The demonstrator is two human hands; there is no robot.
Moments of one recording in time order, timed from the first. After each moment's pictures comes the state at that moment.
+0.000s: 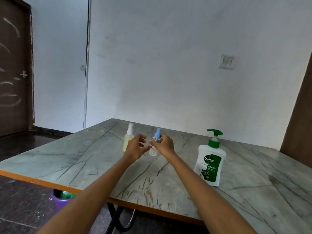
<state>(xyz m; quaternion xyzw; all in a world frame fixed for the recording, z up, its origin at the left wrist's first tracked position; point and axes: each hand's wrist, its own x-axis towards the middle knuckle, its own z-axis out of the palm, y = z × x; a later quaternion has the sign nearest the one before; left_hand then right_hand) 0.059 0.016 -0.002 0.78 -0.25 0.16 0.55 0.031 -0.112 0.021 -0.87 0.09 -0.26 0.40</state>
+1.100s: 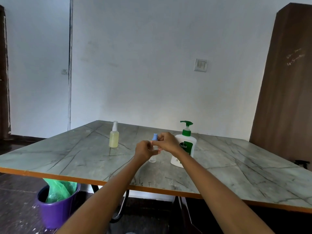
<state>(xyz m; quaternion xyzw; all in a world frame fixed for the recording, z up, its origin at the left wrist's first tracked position) -0.022 -0.051 0.000 0.84 -0.27 0.11 0.47 -0.079 -0.150 0.045 -0.90 0.08 -0.23 0.35</state>
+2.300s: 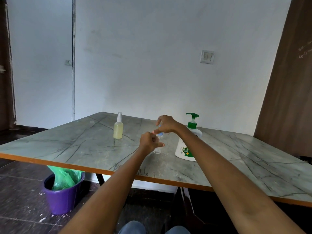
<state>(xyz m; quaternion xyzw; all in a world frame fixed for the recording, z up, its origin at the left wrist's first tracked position) -0.017 -0.053 -0.005 0.82 -0.27 0.08 0.49 -0.070 -0.134 0.092 -0.98 0.04 -0.11 0.19</state>
